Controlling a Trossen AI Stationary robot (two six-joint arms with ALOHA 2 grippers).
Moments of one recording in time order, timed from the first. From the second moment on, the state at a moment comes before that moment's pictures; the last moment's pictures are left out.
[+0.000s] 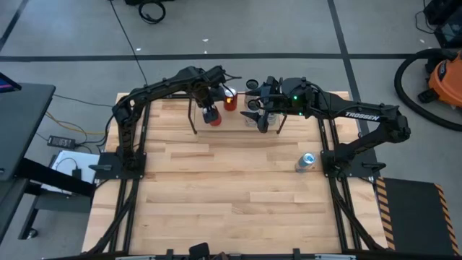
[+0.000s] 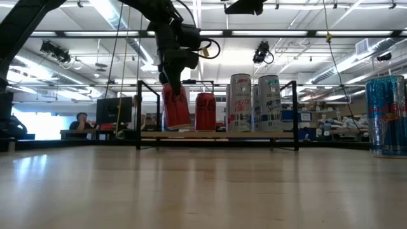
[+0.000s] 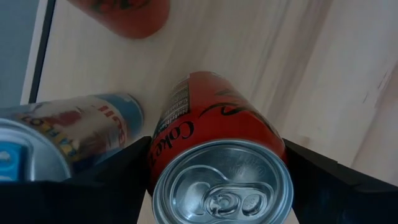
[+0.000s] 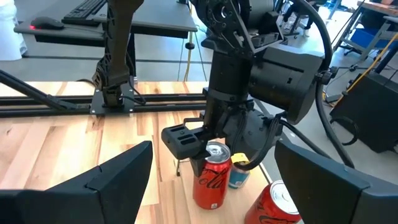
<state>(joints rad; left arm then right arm) 0.55 1.94 1.79 -1.18 0.08 0.24 -0.20 1.30 1.32 -0.31 0.08 -0.13</state>
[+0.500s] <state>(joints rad) 0.55 1.96 1.79 -1.20 0.08 0.25 -0.20 1.30 1.32 -0.31 0.08 -0.13</state>
